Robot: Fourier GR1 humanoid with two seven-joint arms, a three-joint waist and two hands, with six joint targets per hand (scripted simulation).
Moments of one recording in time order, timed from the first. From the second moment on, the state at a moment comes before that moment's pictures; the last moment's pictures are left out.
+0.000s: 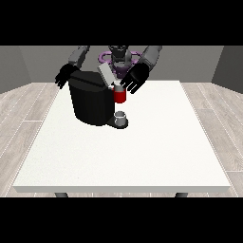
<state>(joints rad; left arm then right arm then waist) -1.18 0.43 0.13 -0.61 -0.66 -0.14 -0.12 -0.32 -0.04 -0.05 -1.39 -0.04 -0.17 -0.07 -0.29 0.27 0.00</state>
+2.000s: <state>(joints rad) -1.15 0.44 0.06 -0.63 -0.76 -0.22 -0.17 -0.29 -0.05 -0.08 -1.31 -0.05 -0.17 -0.11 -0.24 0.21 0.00</state>
